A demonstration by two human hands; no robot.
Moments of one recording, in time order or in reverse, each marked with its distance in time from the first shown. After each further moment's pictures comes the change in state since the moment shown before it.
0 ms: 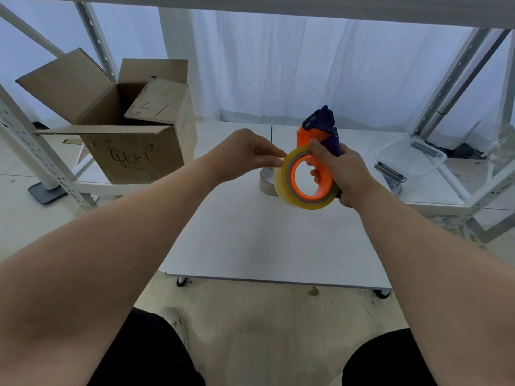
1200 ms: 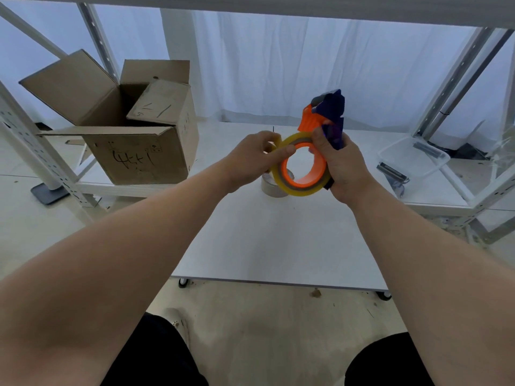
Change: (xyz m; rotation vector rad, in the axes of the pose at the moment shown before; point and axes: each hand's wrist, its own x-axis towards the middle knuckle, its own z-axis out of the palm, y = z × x) left_hand 0.009 0.003 0.017 -0.265 0.066 -0.263; right_hand 0.008 -0.003 0.014 0.074 0.047 -0.090
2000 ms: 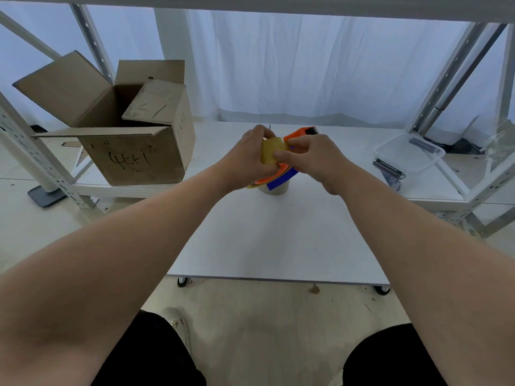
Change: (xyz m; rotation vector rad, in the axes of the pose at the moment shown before) left_hand -0.003 -0.006 0.001 0.307 0.042 0.123; right_hand -0.012 -0.019 0.016 -0.598 -0.259 -0.051
